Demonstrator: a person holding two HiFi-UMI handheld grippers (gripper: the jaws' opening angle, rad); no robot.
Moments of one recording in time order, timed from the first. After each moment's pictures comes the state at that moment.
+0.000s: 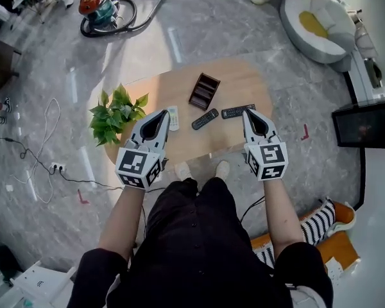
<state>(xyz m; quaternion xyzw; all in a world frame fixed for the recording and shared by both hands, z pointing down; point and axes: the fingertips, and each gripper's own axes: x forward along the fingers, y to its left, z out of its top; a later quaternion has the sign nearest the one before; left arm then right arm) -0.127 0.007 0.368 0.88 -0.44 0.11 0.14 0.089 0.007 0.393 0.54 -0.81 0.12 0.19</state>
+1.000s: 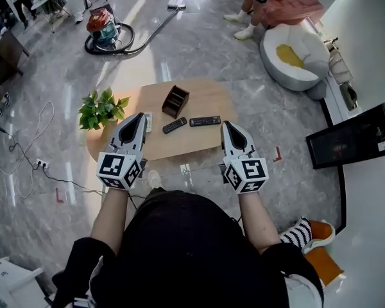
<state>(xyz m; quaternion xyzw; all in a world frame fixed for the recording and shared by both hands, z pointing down) -0.063 0.139 0.250 0.86 -0.51 0.02 0.06 0.165 0.146 0.266 0.53 -0.85 0.08 0.03</state>
